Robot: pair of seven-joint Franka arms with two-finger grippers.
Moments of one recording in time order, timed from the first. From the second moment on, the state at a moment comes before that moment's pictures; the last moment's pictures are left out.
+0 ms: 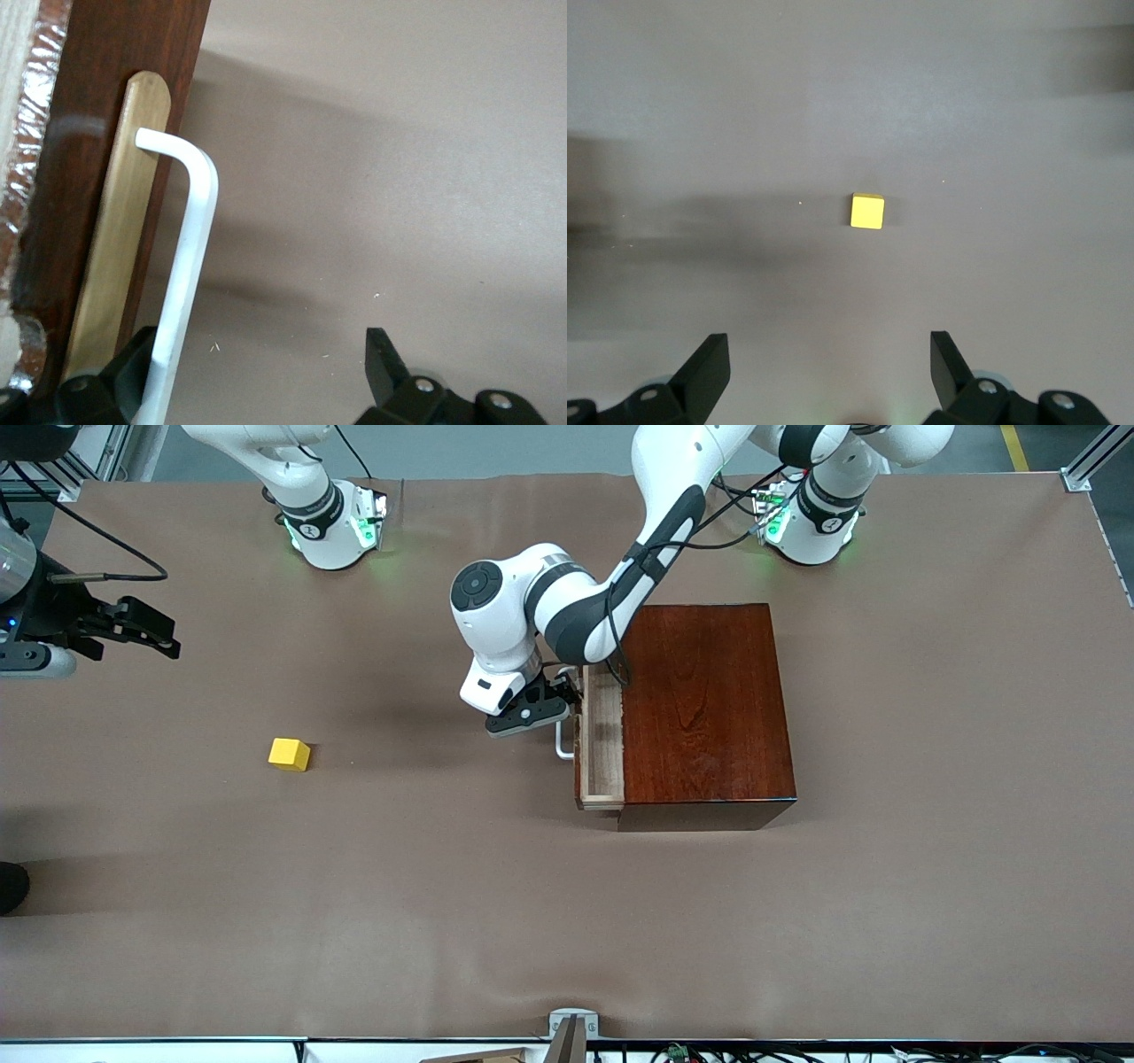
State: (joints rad) left arm -1.02 0.87 0.11 -1.13 0.09 1.95 -1.20; right arm -0.02 -0.03 0.05 -1.61 0.01 1.51 0.02
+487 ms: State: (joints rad) left arm -1.02 0.87 0.10 -1.13 0.09 1.98 -1.22; right arm -0.02 -0.03 0.05 -1.61 0.00 1.51 0.02
